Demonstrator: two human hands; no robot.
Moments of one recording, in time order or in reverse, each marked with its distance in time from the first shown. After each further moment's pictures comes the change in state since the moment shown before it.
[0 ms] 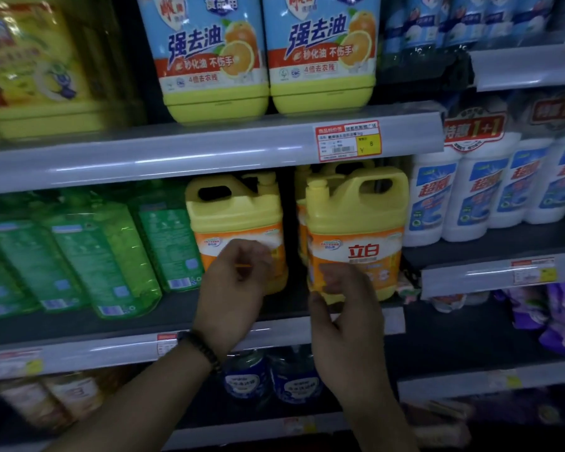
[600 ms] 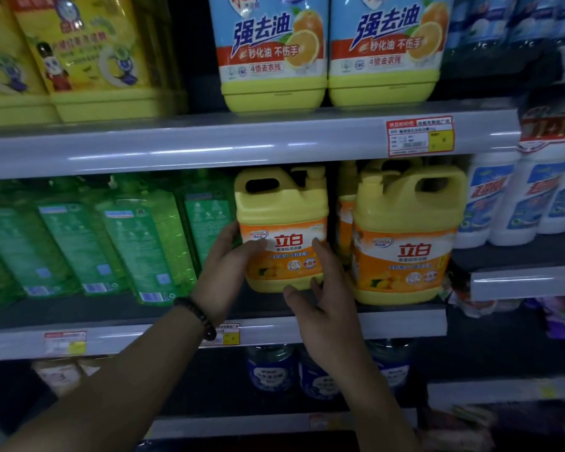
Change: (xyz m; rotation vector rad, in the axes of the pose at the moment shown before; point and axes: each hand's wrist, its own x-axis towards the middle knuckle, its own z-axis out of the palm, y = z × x) left_hand 0.042 -0.028 -0.066 -0.294 -0.103 -0.179; right_hand 0.005 -0.010 0.078 0.269 -0.293 0.093
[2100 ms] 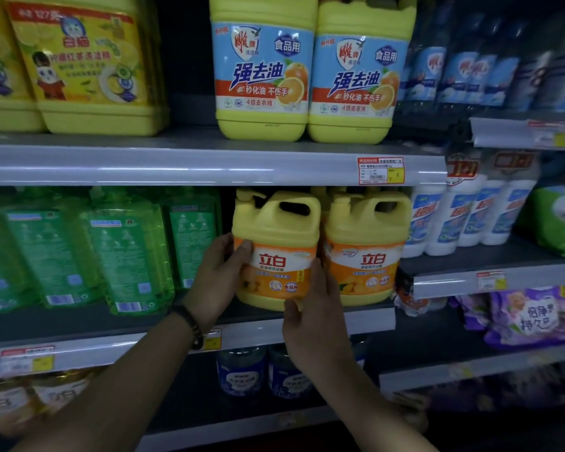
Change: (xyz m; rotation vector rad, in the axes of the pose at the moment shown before) left_hand 0.001 -0.008 -0.005 0.007 -0.126 0.028; right_hand -0.025 -0.042 -0.005 -0.629 0.162 0.062
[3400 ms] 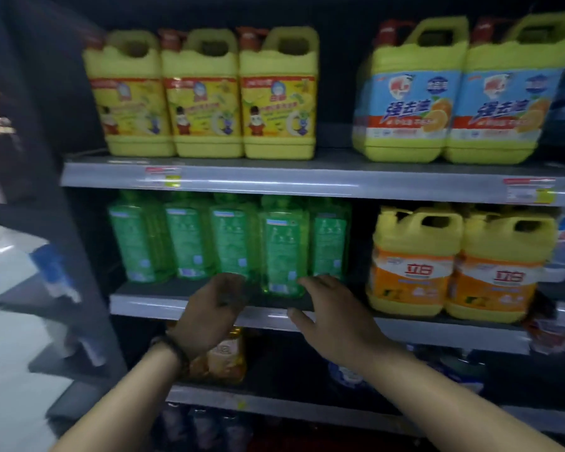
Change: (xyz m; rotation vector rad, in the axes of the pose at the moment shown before) left_hand -0.141 0.022 -0.230 0.588 0.223 -0.102; right_hand -0.044 -0.152 0.057 -0.218 -0.518 -0.390
